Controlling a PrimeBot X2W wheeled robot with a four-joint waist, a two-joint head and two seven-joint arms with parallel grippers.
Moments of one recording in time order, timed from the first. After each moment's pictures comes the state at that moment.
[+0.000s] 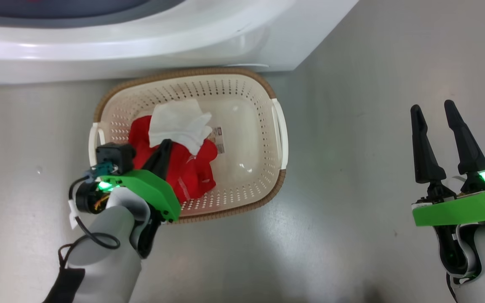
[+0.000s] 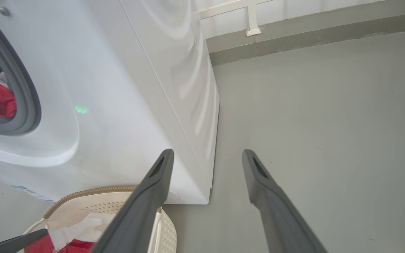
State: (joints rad) left arm -0.80 0.04 -0.43 1.04 -0.59 -0.13 -0.25; right arm -0.26 -0.15 0.00 0.09 0.48 0.12 -0.26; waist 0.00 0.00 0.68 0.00
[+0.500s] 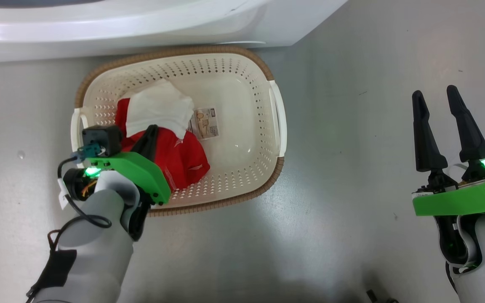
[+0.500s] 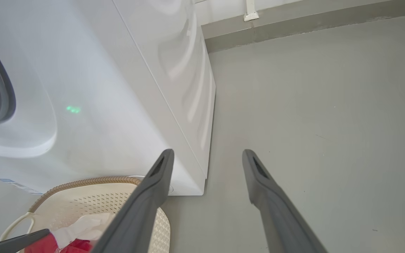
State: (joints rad) left arm -0.91 0.04 -0.42 1.17 -0.60 -0.13 -0.25; right arm -0.30 -0.15 0.00 0.08 0.48 0.12 -0.26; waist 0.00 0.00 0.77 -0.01
